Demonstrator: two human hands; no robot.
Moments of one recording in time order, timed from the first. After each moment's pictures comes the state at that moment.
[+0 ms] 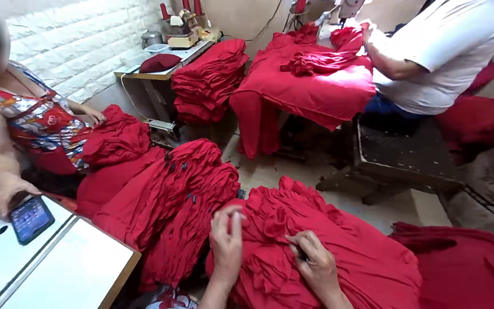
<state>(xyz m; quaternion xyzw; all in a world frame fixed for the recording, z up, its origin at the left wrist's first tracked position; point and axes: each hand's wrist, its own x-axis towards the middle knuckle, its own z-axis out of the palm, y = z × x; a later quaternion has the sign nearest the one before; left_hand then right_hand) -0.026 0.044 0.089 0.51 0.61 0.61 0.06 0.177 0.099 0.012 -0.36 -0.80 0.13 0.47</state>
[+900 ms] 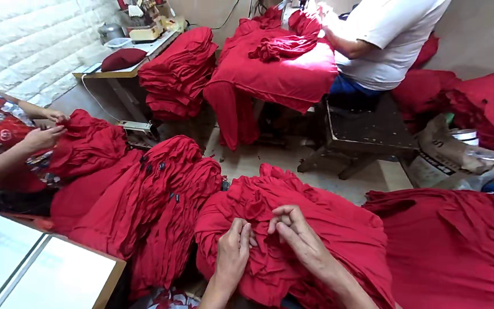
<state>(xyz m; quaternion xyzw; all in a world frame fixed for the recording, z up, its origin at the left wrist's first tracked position) 0.003 0.026 0.063 0.62 0.58 0.50 0.19 0.184 0.086 0.088 -0.31 -0.72 0.48 0.39</state>
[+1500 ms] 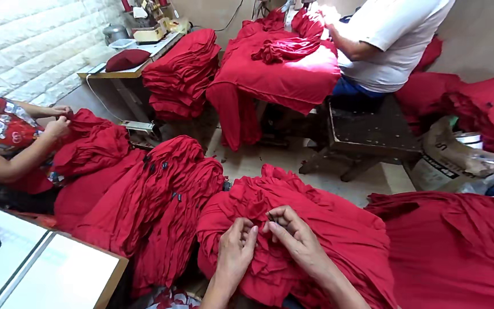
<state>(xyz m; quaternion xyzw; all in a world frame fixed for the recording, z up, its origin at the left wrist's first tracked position) 0.002 0.023 0.070 0.59 0.61 0.47 0.25 0.170 0.083 0.091 -0.32 -0.67 0.53 0.41</state>
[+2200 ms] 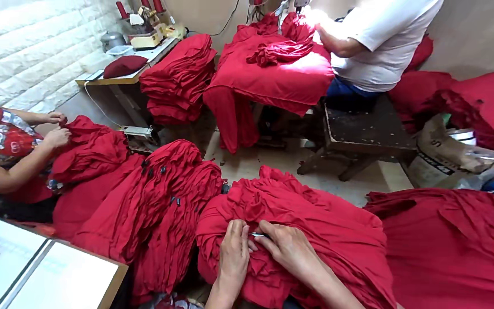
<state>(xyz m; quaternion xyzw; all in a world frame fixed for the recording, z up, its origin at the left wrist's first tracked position) 0.007 0.027 0.061 0.61 0.62 0.47 0.14 0.162 0.081 0.092 -0.40 -0.86 0.24 0.22</state>
